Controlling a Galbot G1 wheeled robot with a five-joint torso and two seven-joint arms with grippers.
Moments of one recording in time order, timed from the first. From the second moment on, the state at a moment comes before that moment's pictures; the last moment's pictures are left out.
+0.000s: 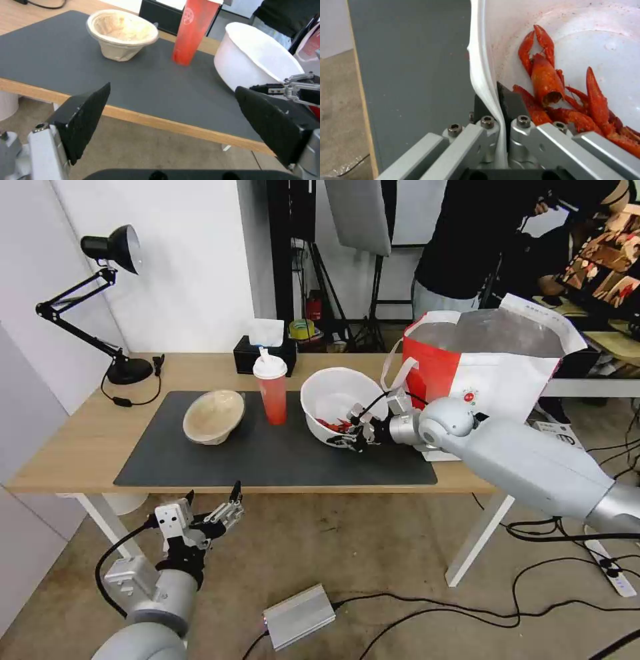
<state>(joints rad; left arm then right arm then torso) 1.68 -1.25 -0.46 -2.43 -0.57 0.28 -0.37 0.00 0.86 -0.75 1.36 0.92 -0.41 -0.51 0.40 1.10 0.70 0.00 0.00</state>
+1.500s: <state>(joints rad) 1.68 -1.24 -0.47 -2.44 -0.57 0.27 -0.37 0.08 0.80 -0.73 1.45 1.01 -0.40 -0.49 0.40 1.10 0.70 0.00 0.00</state>
